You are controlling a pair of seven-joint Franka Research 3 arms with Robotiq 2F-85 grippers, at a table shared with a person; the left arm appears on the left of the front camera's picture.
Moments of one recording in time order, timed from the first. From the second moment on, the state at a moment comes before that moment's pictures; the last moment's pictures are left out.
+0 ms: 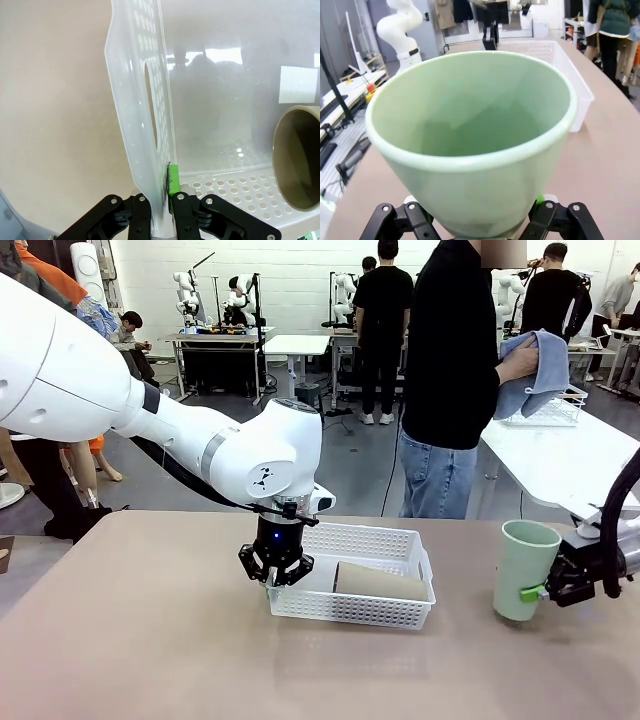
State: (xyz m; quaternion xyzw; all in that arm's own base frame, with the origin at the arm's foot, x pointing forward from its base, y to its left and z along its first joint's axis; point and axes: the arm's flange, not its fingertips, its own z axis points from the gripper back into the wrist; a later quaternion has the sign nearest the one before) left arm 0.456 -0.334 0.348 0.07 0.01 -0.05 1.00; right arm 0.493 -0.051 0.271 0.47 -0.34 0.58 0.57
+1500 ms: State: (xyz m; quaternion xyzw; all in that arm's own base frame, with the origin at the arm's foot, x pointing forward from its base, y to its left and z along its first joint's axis) left arm 0.456 -0.334 0.348 0.07 0.01 -0.05 1.00; right arm 0.425 -0.029 0.428 0.45 -0.37 0.58 0.56
